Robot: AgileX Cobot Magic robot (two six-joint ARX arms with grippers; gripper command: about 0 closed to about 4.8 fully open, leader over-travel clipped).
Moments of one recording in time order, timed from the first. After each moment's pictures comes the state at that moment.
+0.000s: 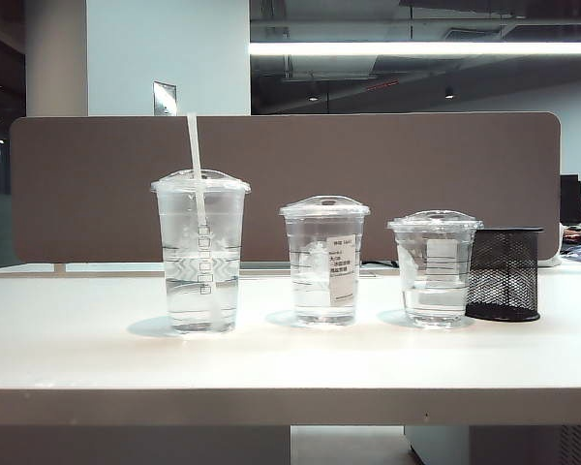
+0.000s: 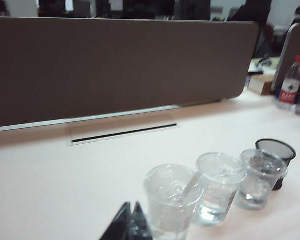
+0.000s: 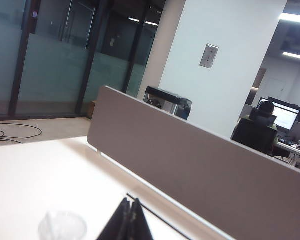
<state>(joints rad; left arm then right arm) -0.18 0.31 0.62 -0.28 0.23 -0.04 0.68 0.51 0.97 -0.23 0.05 -0.34</state>
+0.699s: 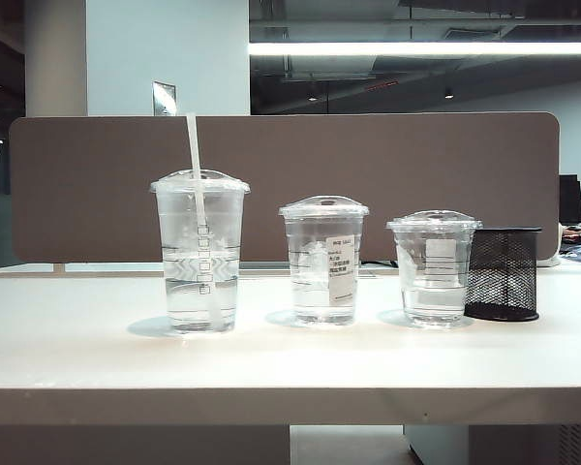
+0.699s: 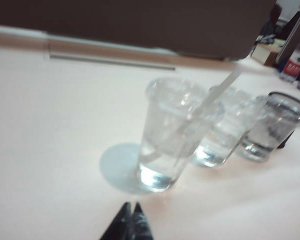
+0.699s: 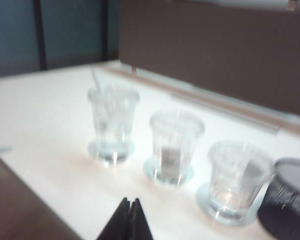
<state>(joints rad) -0.18 0.32 0.17 0.03 0.24 -0.21 0.68 0.01 0.24 -0.23 0.04 -0.12</state>
